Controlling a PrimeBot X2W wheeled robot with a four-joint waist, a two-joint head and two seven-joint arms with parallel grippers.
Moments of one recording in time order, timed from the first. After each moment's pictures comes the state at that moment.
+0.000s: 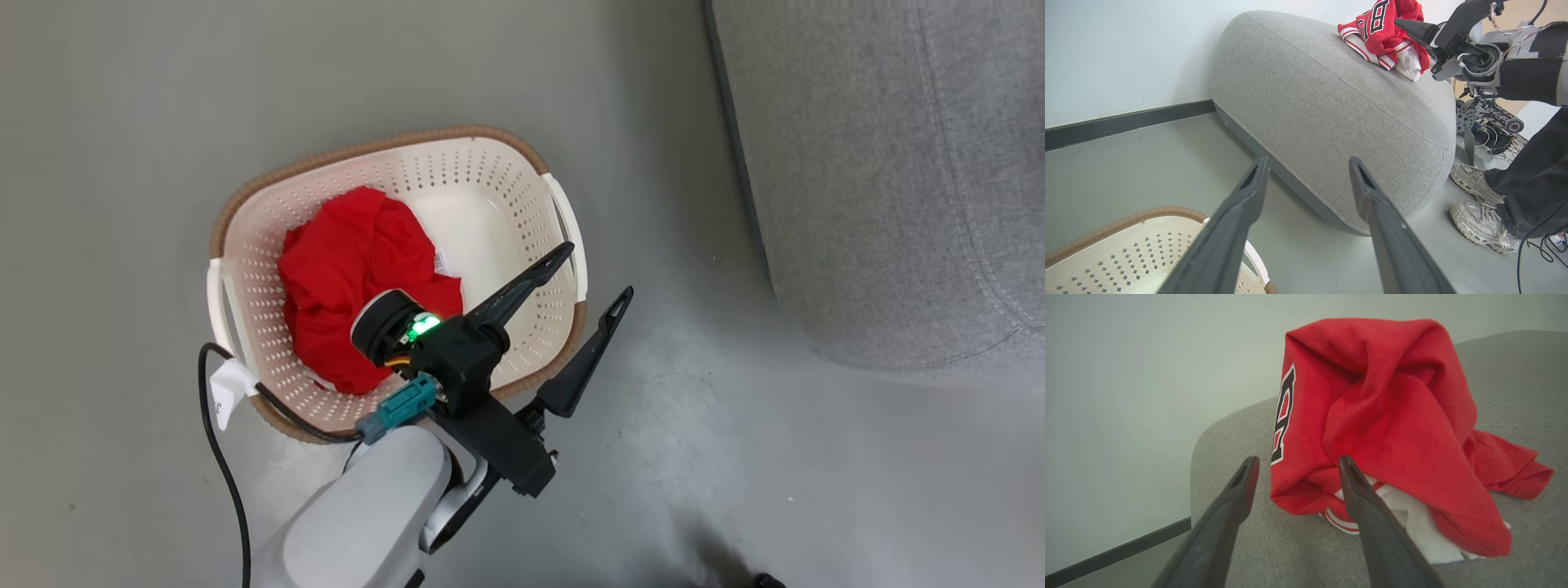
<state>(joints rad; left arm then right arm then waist) -0.61 0.15 -0.79 0.31 -0.51 -0.12 -0.25 -0.89 -0.37 -0.08 0.74 0.52 0.11 -0.25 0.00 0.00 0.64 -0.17</state>
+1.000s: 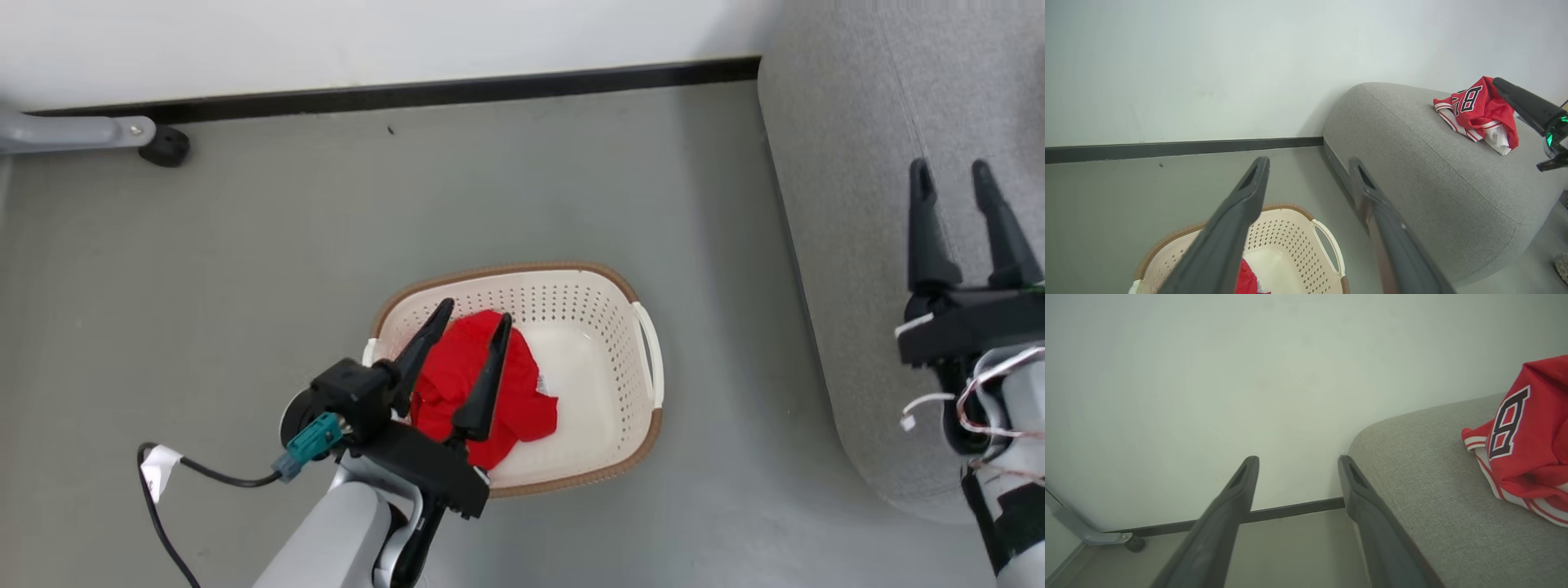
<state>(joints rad) -0.43 0.11 -0.56 0.41 -0.60 -0.09 -0.25 -0.51 -0.25 0.07 0.44 0.44 0.12 -0.25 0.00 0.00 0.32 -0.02</state>
